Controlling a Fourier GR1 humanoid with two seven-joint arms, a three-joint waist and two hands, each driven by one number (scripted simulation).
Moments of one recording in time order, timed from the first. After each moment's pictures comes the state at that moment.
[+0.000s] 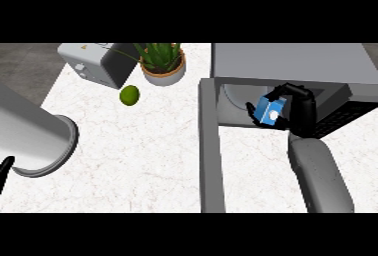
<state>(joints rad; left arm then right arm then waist) 0.38 0.06 0.32 -2.15 0.45 -0.46 -0.03 -0.49 -0.08 -0.17 -1.01 0.17 -0.27 -0.79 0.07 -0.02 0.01</state>
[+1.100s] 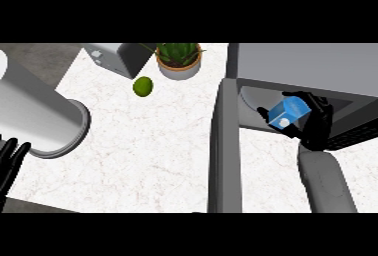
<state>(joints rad) 0.29 0.09 0.27 -2.14 0.35 -0.46 -0.01 -0.38 -0.07 -0.23 -1.10 0.32 -0.56 -0.90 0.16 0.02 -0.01</state>
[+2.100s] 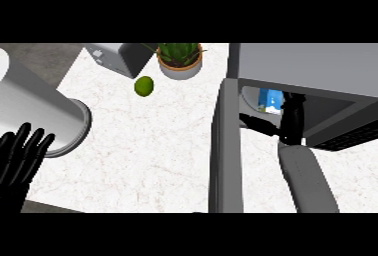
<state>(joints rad) 0.23 0.08 0.19 -2.12 0.28 -0.44 0.01 -0.47 -0.02 -0.20 -0.93 0.33 -0.51 -0.87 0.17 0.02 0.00</state>
